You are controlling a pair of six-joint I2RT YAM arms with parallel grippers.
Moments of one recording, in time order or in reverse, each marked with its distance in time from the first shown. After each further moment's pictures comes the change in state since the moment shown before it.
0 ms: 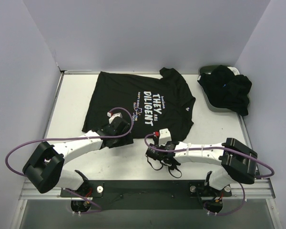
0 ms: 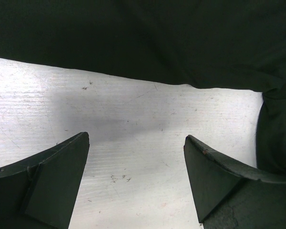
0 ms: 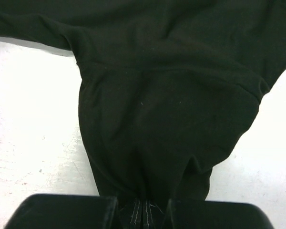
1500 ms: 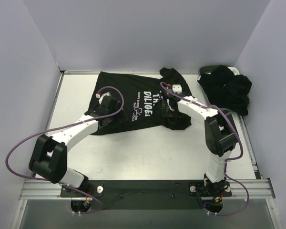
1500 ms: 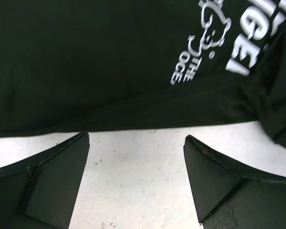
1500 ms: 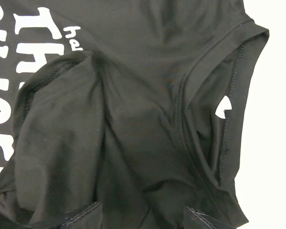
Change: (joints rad) left arm 0.230 0.111 0.225 0.001 0.016 0.051; right arm -0.679 0.389 0.591 0.036 -0.176 -0.462
